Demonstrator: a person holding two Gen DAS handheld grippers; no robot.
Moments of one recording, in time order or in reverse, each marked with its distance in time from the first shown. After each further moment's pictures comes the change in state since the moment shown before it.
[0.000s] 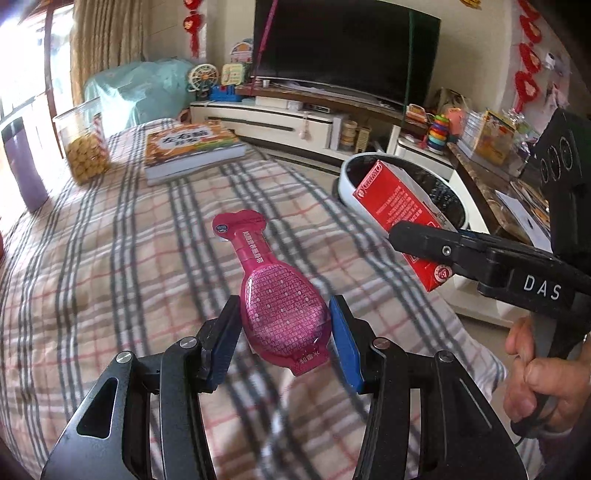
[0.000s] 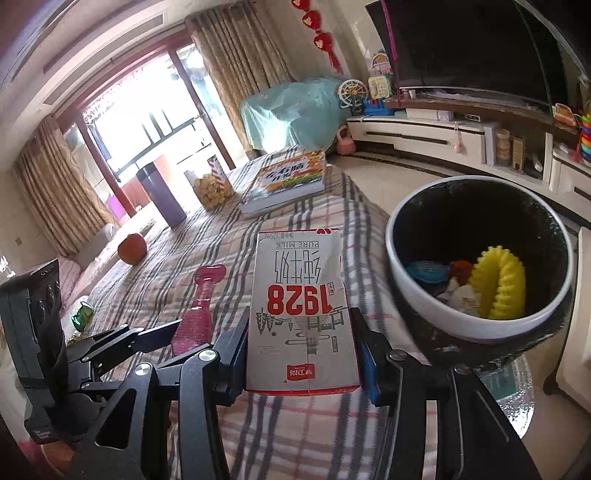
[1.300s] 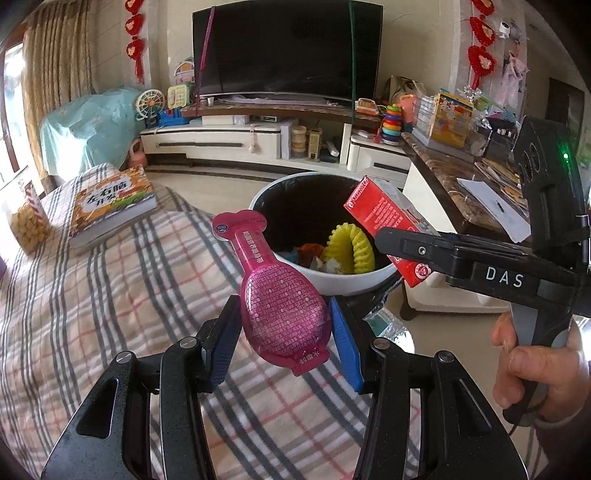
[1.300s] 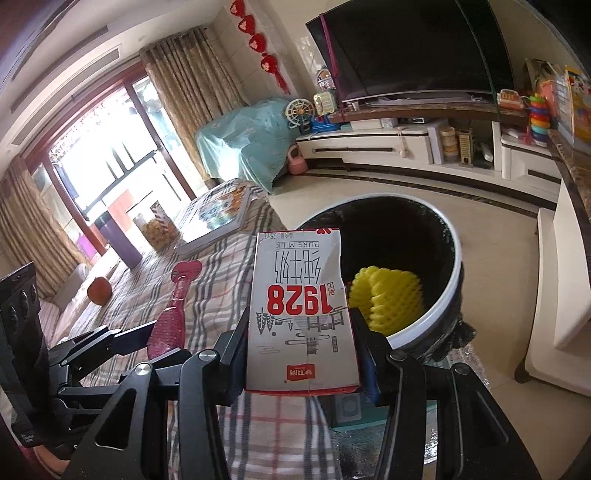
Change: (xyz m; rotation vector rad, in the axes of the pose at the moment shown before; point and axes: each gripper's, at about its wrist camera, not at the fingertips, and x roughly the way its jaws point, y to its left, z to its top) left arm 0.021 -0.088 0.047 0.154 -0.031 -0.094; right arm -0.046 -0.092 0.014 0.119 -0.075 -0.111
